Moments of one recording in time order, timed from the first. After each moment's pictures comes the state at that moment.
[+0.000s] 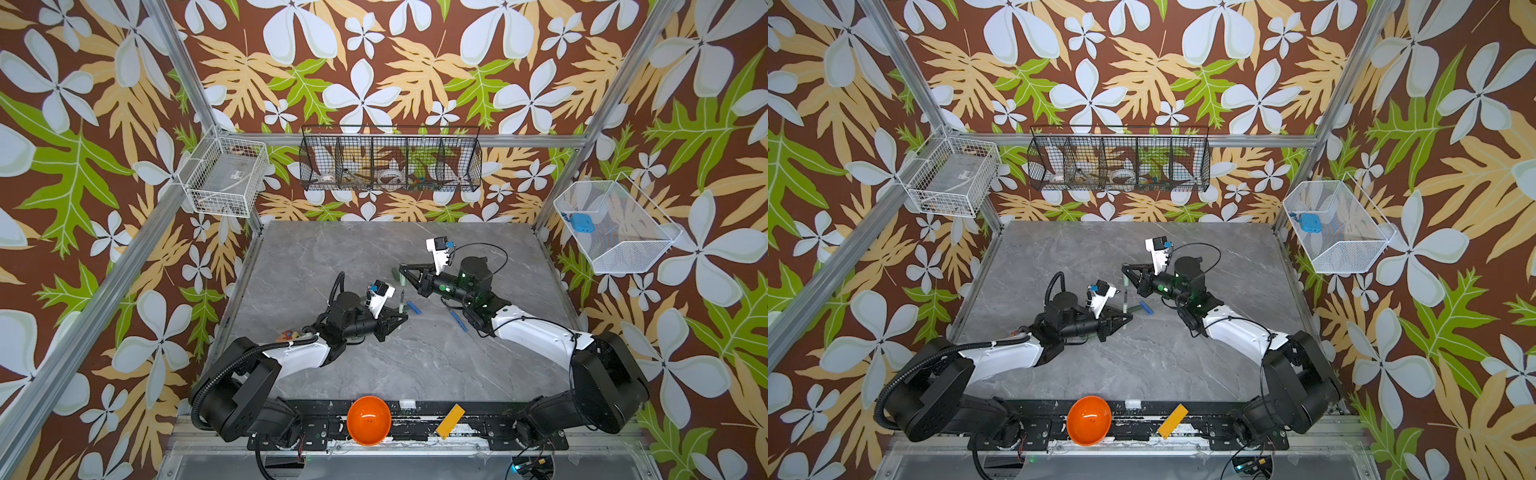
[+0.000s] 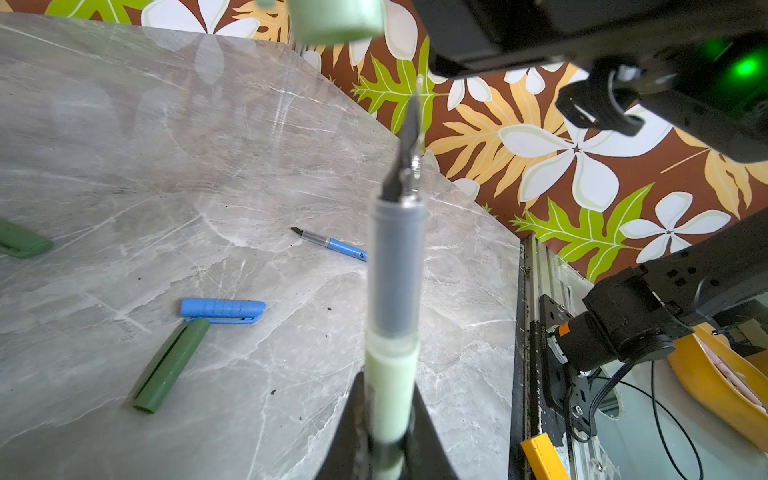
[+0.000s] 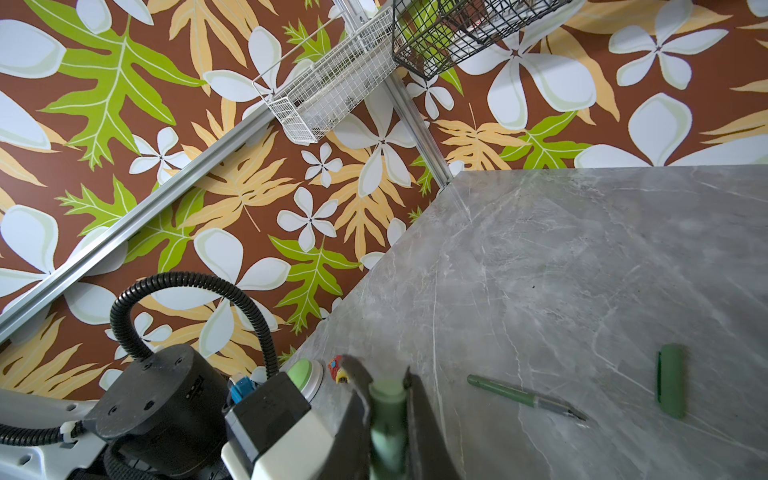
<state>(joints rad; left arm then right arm) -0.60 1.43 0.53 0.61 0.58 -0.32 0.55 1.48 0.87 0.54 -0.50 0.56</state>
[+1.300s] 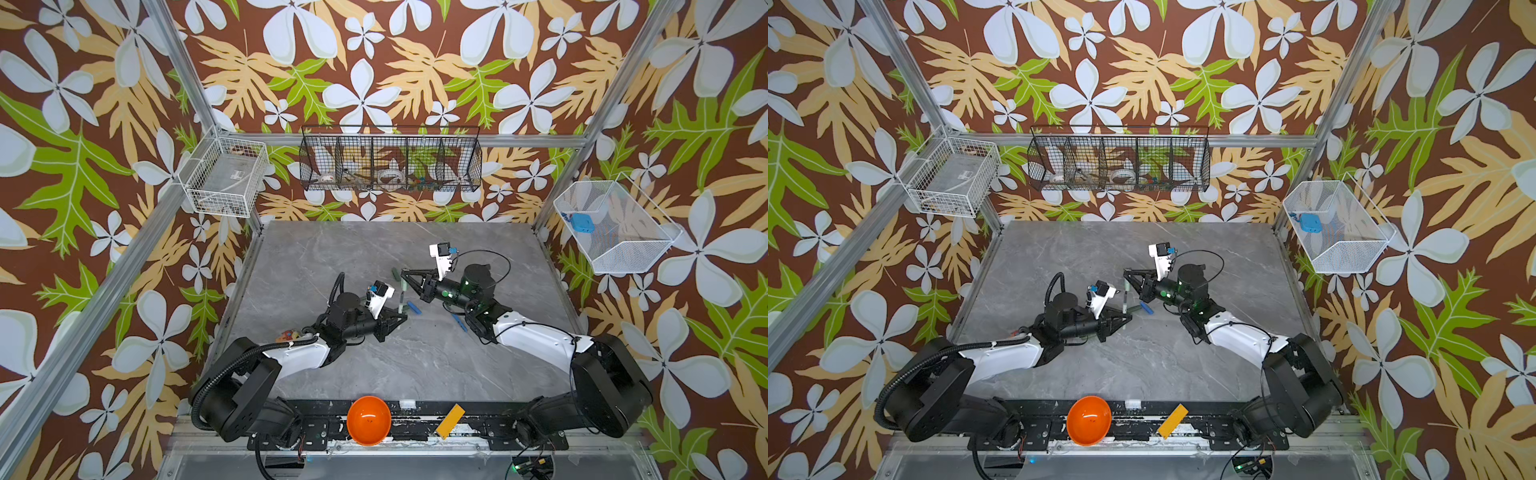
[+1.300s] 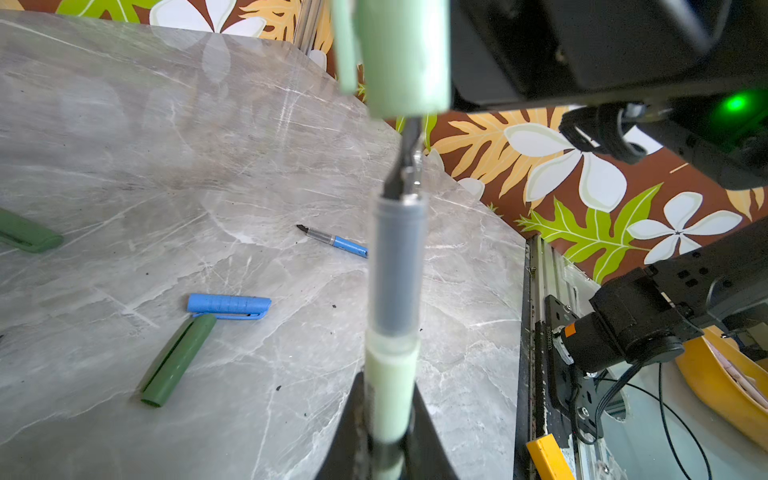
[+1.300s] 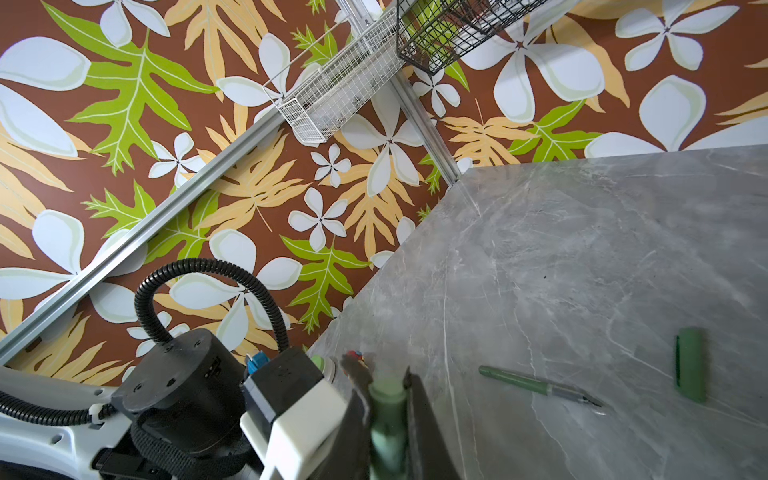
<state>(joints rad) -0.60 1.43 0.52 0.61 0.56 -0.31 0.55 1.46 0.79 0.64 -0.51 0.61</state>
